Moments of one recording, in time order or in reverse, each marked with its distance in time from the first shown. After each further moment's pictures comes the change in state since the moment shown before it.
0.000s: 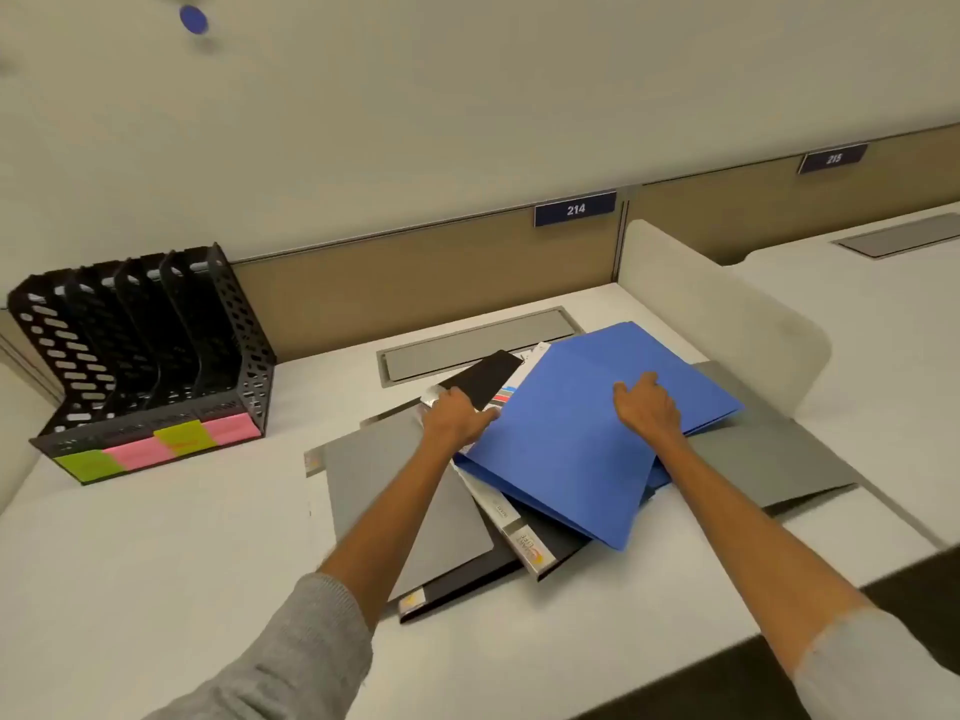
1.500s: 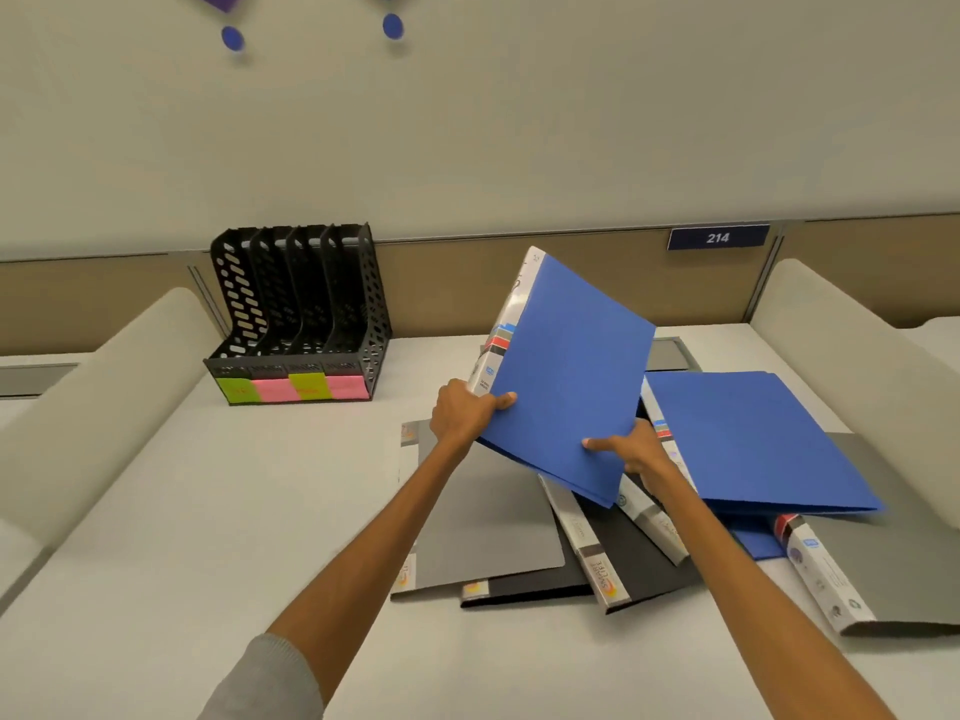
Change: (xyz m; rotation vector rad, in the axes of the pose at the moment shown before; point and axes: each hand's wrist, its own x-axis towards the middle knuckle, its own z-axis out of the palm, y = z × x) left_hand -0.036 -0.085 -0.065 -0.599 0.328 -0.310; right_hand -0.032 -0.083 0.090 0.494 -0.462 -0.107
